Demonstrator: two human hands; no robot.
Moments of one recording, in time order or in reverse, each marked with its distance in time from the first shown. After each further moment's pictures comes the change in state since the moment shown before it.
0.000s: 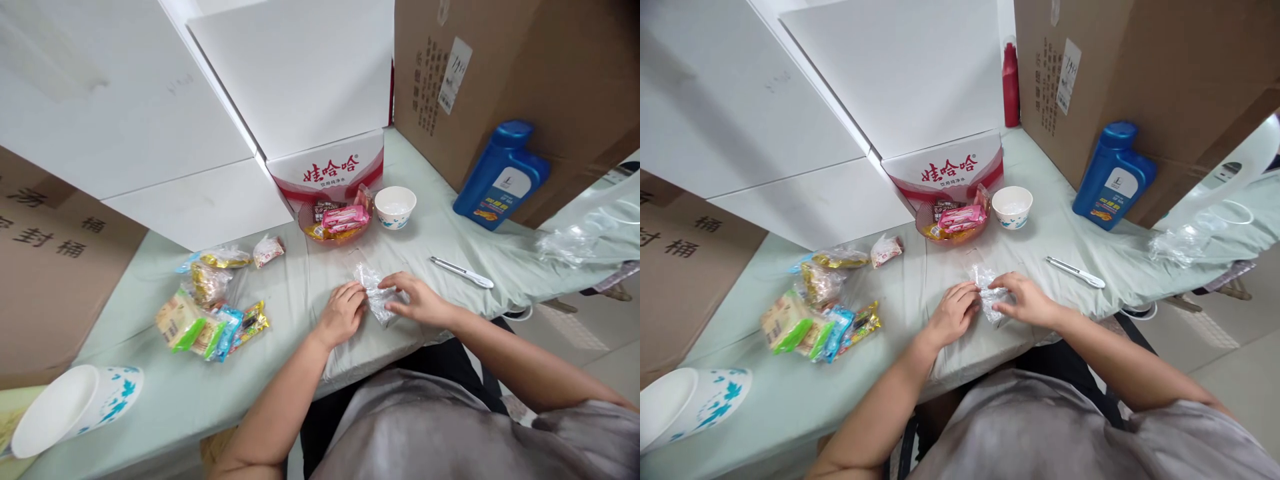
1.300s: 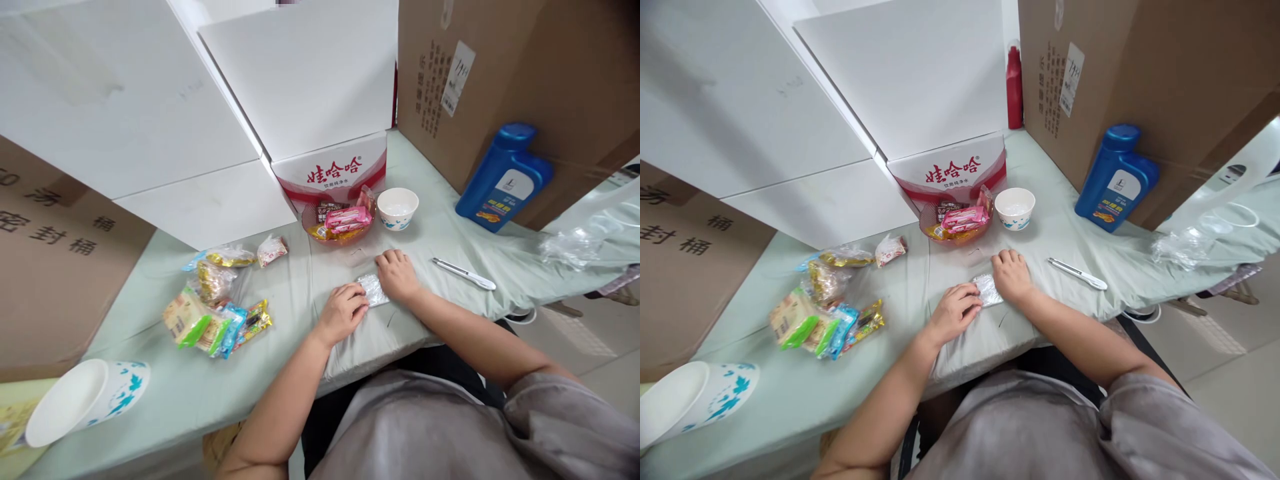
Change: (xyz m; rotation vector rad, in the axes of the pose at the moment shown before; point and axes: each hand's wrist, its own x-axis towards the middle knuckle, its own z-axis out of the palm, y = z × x) left_hand 0.000 -0.001 -0.003 -0.035 0.029 -0.045; right_hand 0.059 0.016 0.028 -0.830 0.185 0.194
